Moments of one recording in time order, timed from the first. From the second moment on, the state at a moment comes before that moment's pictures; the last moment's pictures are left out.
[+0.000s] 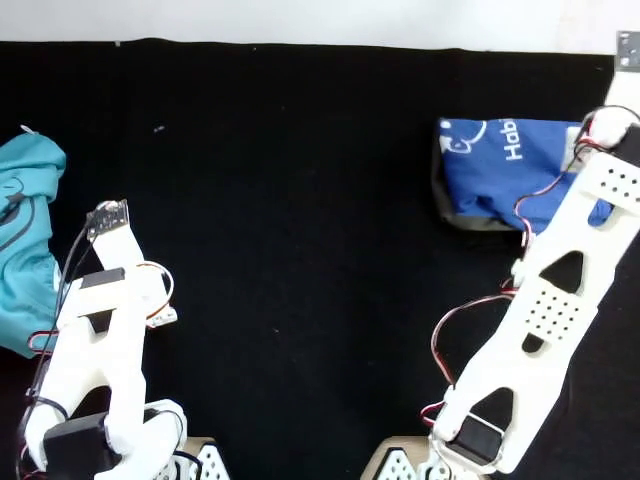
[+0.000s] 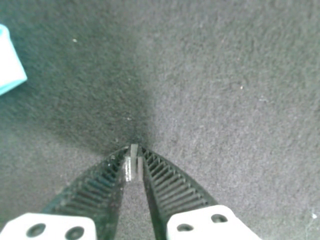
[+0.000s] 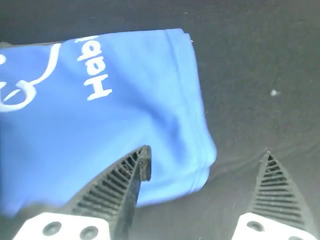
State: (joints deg) left arm -21.1 -20.5 62.3 40.4 -9.1; right arm 22.9 53.5 -94.2 99.3 20.2
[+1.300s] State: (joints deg) left arm -50.0 -20.0 46.1 42.8 -21.9; right arm 4.2 -46.4 3.1 100.4 16.0
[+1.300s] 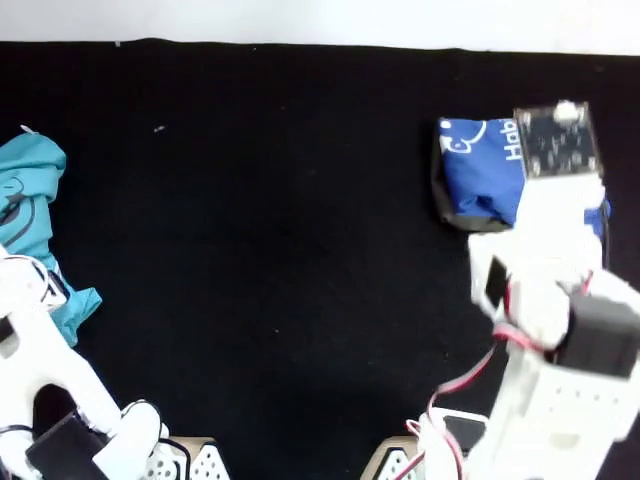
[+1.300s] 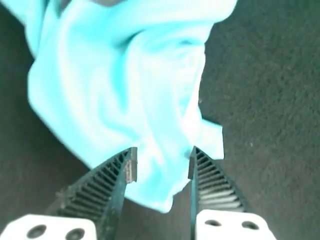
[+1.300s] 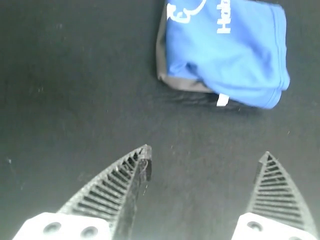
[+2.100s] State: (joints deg) left arm -29.8 -20.4 13.6 72.7 -11.5; right arm 4.0 -76.1 49.5 90.3 19.8
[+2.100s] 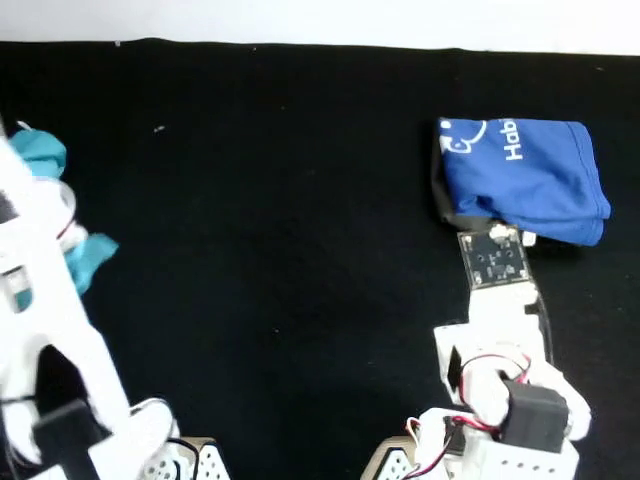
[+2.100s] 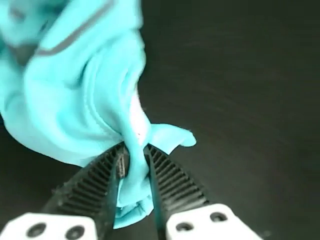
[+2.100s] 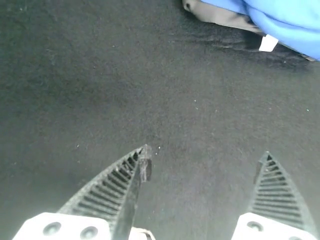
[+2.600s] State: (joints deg) left arm 12.7 -29.3 -3.8 83.6 -11.0; right arm 4.0 -76.2 51.4 87.9 19.8
